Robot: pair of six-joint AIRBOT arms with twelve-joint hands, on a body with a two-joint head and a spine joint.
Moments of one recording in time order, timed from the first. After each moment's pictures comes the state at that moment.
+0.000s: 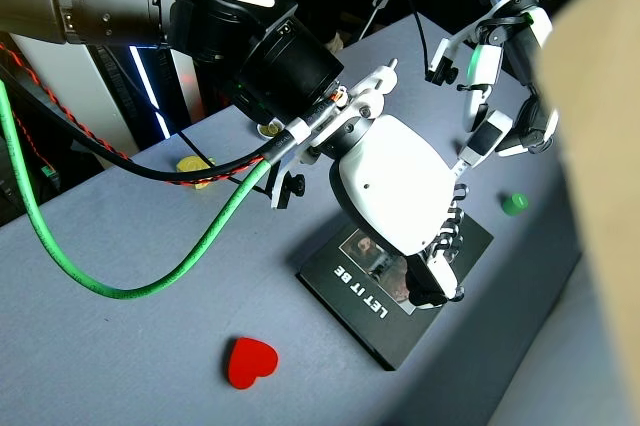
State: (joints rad) left arm 0.49 -0.74 0.99 -1.16 -0.33 1.21; right arm -0.04 -1.42 1.02 -1.31 -0.88 0.39
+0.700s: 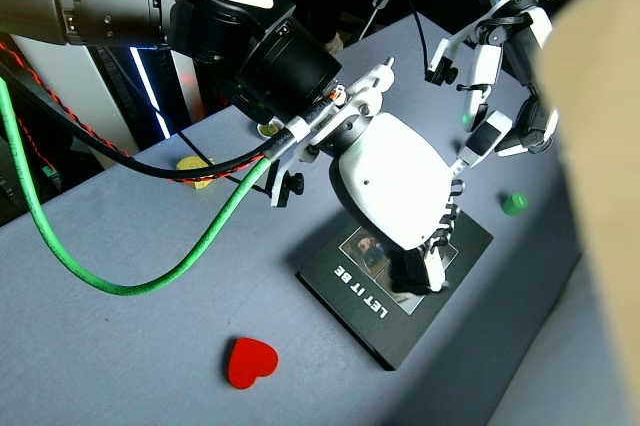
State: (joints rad) left arm 0.49 -0.74 0.99 -1.16 -0.33 1.21; right arm -0.04 -1.42 1.02 -1.32 -0.87 0.39
